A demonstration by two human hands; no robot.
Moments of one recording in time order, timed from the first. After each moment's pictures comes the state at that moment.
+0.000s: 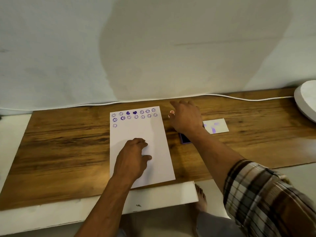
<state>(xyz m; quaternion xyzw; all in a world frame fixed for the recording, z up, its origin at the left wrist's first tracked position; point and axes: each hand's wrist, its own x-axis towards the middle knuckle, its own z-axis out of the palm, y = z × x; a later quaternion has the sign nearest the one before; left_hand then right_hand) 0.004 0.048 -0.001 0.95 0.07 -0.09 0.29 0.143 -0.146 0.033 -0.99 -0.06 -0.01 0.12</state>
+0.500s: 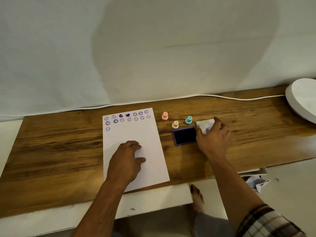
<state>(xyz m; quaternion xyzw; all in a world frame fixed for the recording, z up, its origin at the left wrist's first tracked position) 0.005 0.046 -0.001 0.95 0.09 -0.09 0.28 0.077 -0.238 0.011 -0.94 0.25 -0.01 0.25</state>
